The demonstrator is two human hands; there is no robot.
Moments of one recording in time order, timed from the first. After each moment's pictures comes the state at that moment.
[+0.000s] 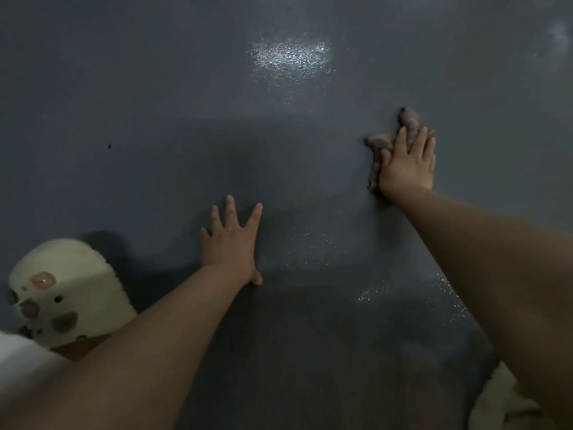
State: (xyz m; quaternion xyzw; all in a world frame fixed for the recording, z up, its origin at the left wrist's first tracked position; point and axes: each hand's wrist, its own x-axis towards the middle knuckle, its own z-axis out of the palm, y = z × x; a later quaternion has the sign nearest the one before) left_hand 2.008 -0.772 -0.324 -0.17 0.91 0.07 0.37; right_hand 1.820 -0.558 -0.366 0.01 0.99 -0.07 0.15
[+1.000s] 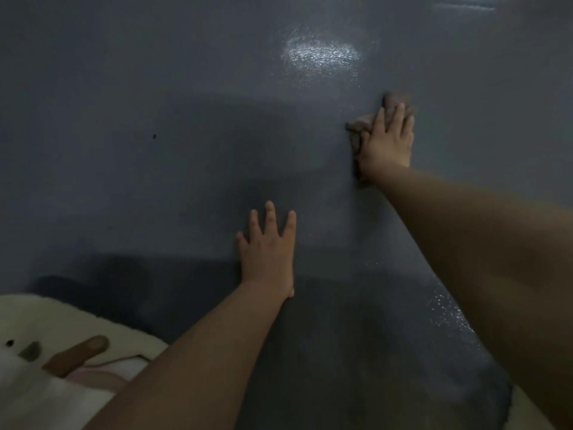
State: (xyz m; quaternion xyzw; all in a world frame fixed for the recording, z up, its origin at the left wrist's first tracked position) left_hand 2.009 -0.773 -0.326 -0.19 0.91 0.07 0.35; right_hand 1.789 -0.680 -0.371 -0.09 0.98 -0.06 0.14
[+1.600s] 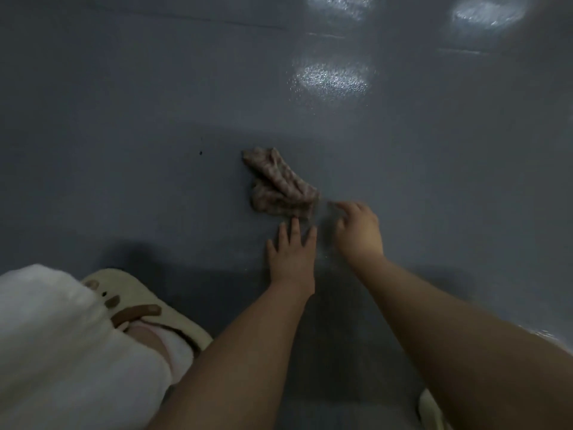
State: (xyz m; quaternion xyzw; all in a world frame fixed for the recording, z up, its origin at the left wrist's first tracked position) left_hand 2.022 -0.779 -0.324 -0.17 0.91 0.12 0.35; right_hand 1.939 -0.697 -0.312 -0.10 0.93 -0.27 0.23
